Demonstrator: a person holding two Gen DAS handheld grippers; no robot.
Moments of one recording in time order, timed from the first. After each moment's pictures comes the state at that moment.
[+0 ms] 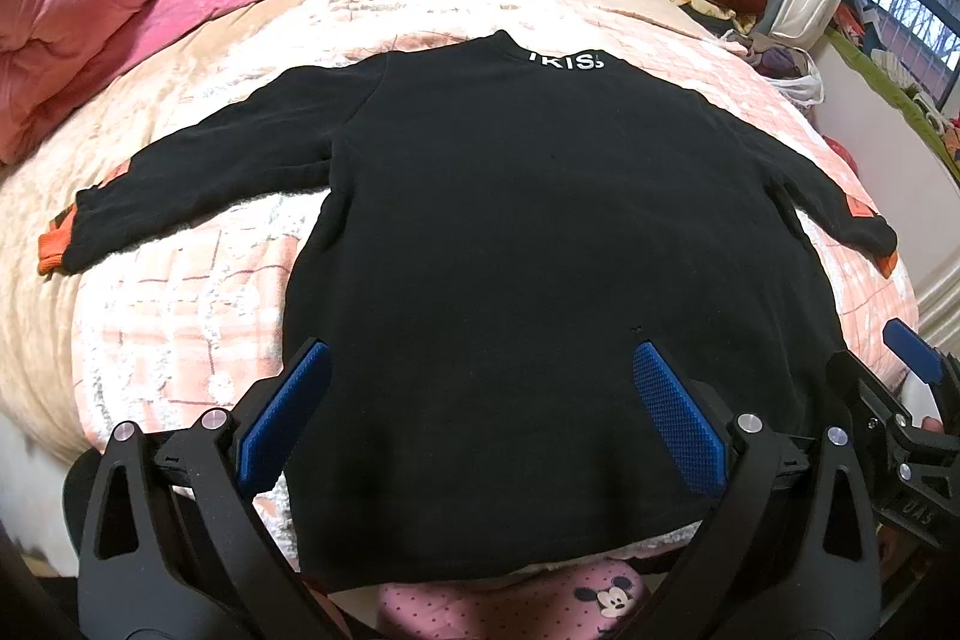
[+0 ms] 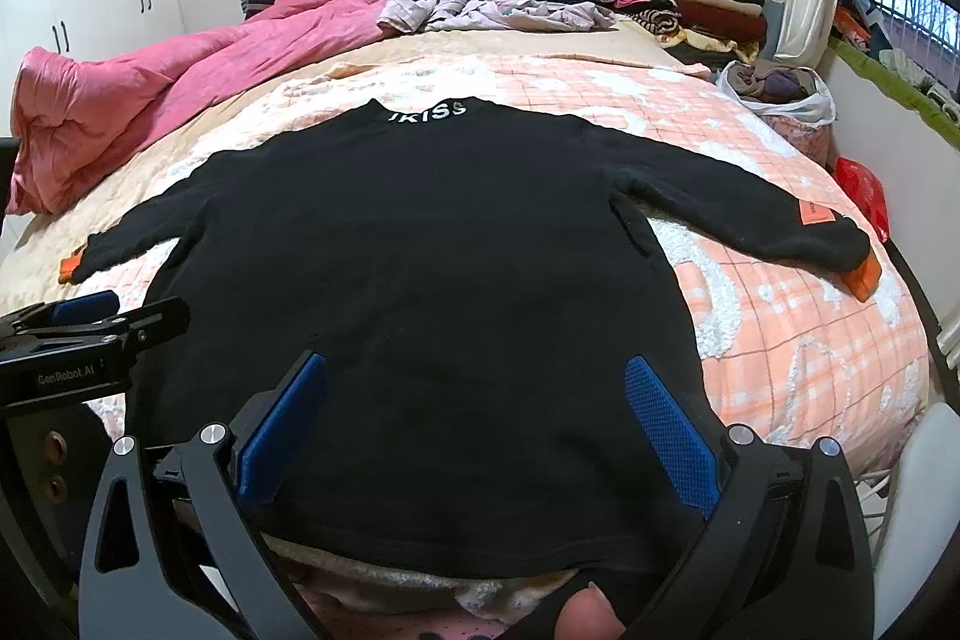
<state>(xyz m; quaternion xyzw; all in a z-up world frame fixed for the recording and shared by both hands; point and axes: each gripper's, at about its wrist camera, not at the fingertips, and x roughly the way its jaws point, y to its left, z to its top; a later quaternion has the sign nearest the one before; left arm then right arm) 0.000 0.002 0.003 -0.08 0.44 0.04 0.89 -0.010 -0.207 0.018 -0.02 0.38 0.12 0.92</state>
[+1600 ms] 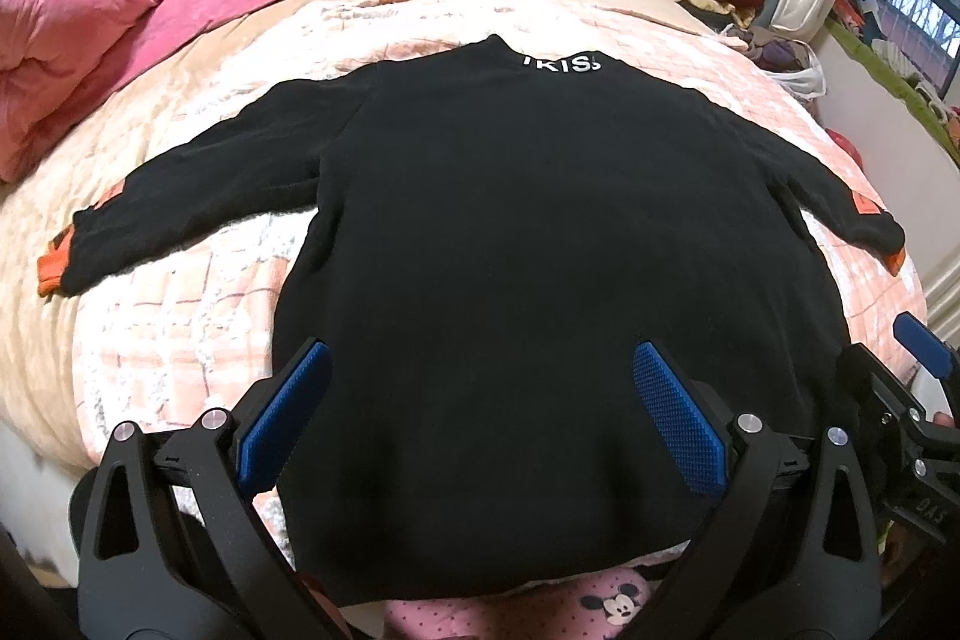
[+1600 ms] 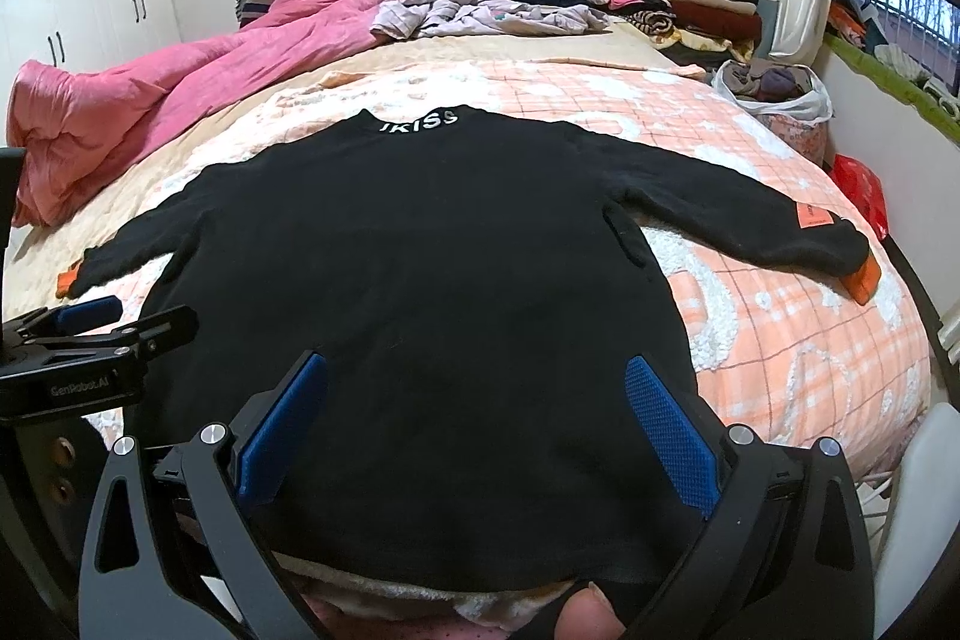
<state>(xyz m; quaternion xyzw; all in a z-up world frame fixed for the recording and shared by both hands) 0.011 -0.006 0.005 -0.06 0.44 0.04 0.89 -0.003 -0.210 0.023 -0.02 0.38 0.11 0.92</state>
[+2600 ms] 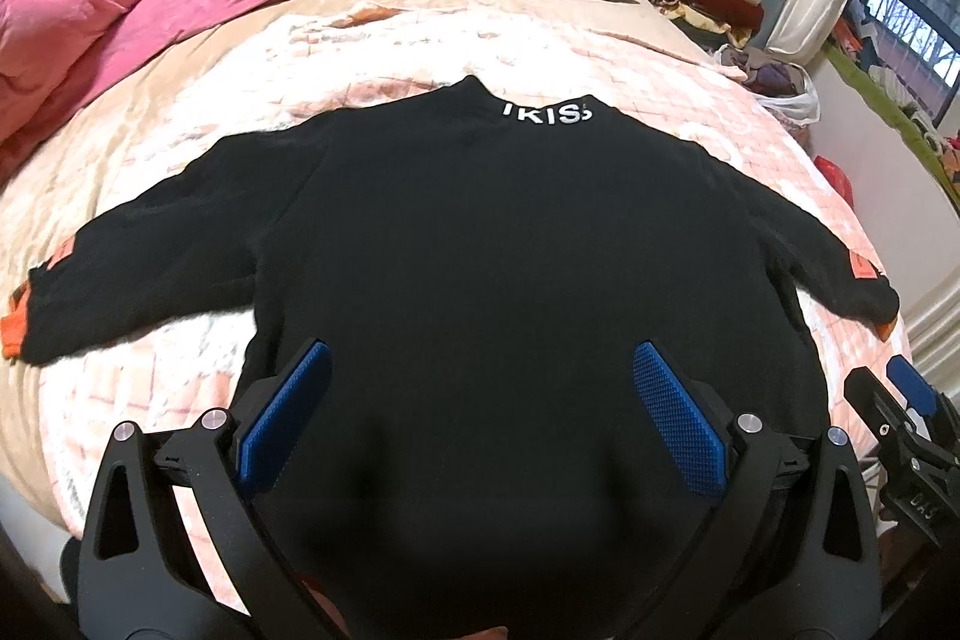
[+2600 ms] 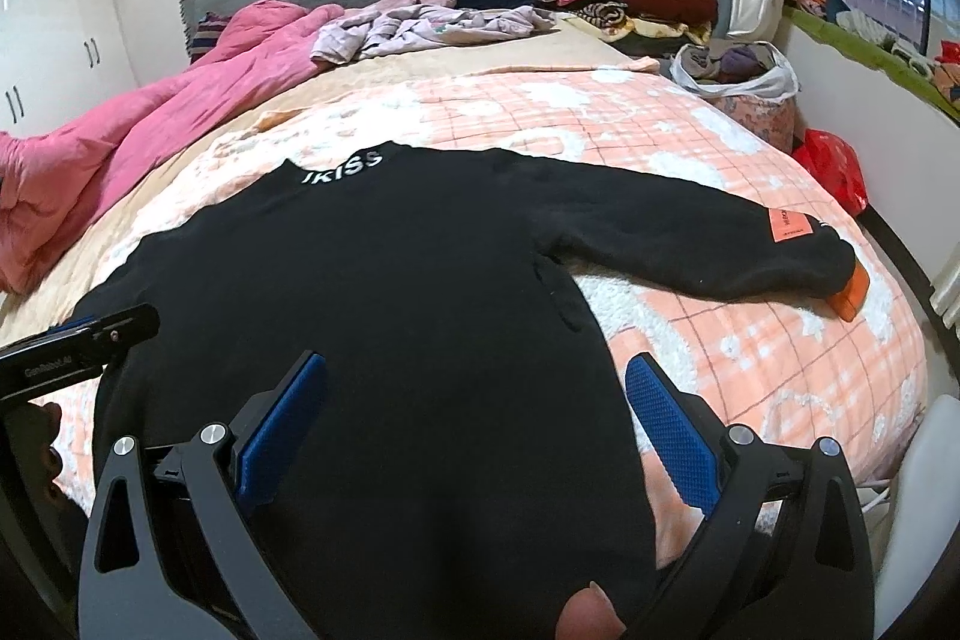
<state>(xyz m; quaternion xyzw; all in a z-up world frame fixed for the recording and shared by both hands) 0.085 -0.008 0.017 -0.08 0.44 0.03 0.90 0.056 -0.247 0.027 0.03 0.38 0.06 0.92</state>
